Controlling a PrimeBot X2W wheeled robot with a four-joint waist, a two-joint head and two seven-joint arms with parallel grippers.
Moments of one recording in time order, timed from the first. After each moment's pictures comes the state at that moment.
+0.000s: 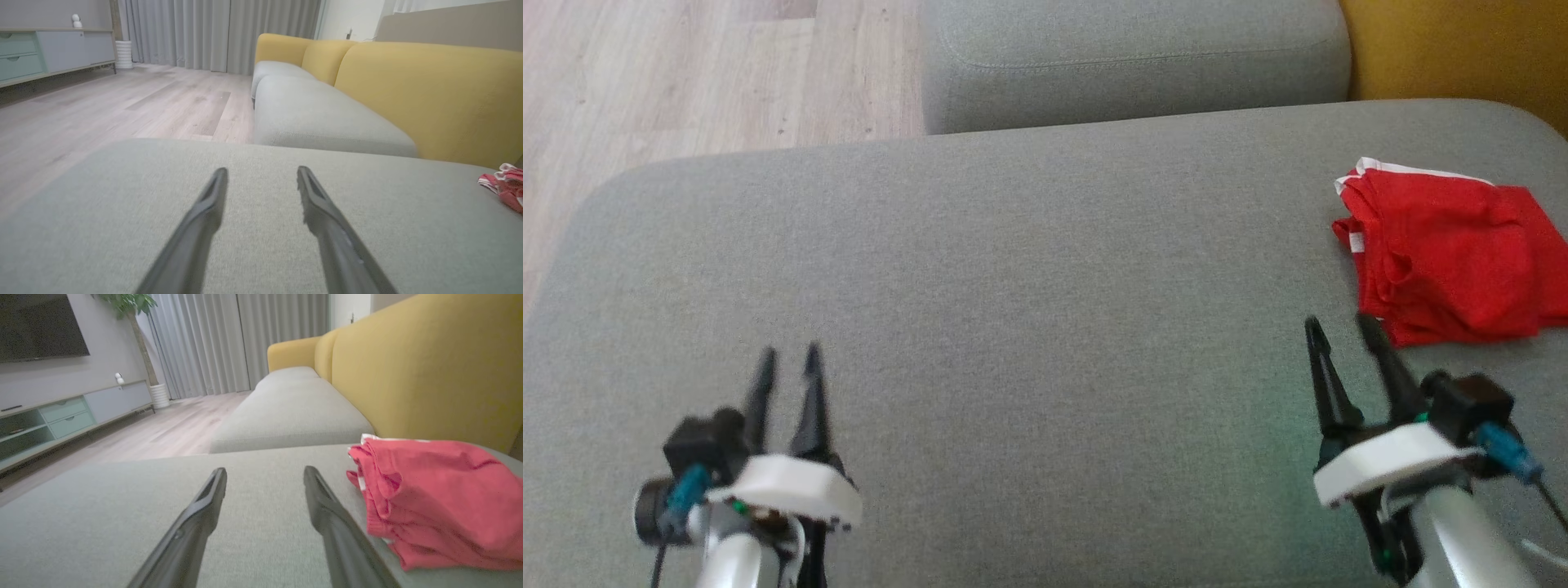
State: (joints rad) left arm -0.06 0.05 -0.09 0.28 -0.19 0.03 -0.25; right arm -0.15 -0.16 0.16 0.41 0.28 0.13 -0.25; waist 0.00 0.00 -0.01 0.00
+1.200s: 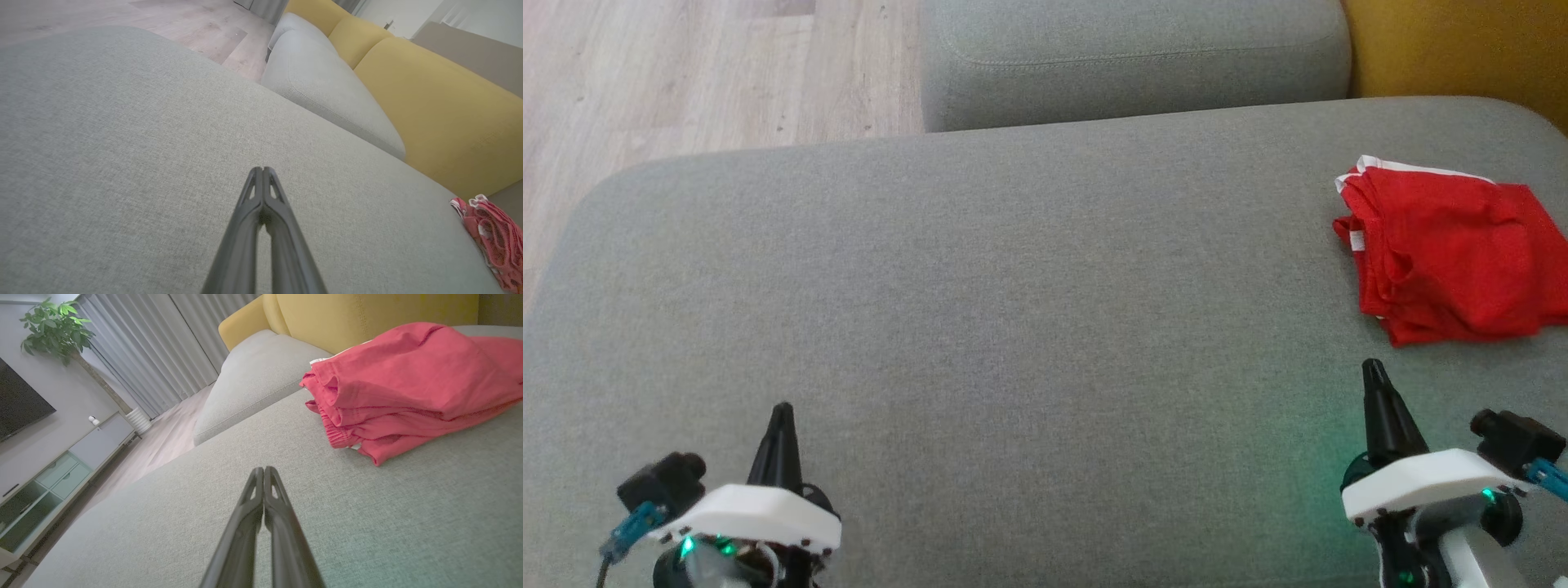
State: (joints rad) left arm 0.00 0.04 -0.05 0.34 -0.54 -0.01 -0.16; right arm -0.07 -0.13 0.09 0.43 0.61 0.13 -0.16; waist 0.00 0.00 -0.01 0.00
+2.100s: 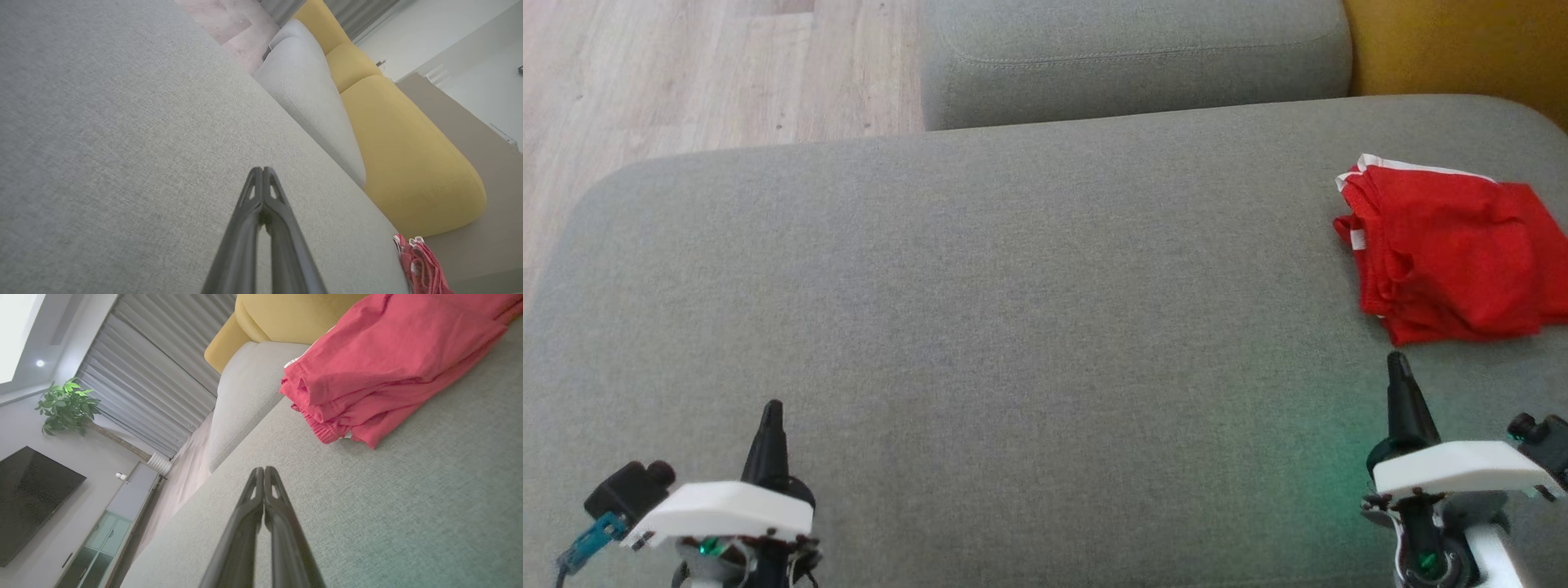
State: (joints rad) left arm -0.01 0.04 -0.02 0.32 -0.86 -0.04 -0.08; right arm -0.07 -0.11 0.03 0.39 0.90 0.13 -0.08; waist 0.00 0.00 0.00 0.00
